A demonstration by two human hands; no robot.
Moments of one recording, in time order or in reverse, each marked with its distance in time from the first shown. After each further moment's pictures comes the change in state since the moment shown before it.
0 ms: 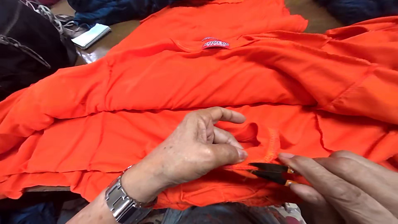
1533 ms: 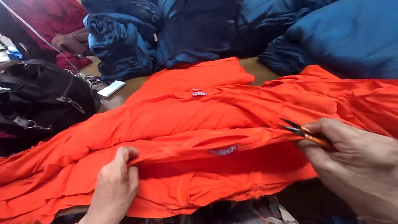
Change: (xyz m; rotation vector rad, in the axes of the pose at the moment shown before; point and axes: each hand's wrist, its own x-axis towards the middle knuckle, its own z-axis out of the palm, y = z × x) left_hand -0.104 -0.032 -0.083 1.388 0.820 0.429; right_hand 0.025 0.025 -0.045 -0.197 0.195 0.335
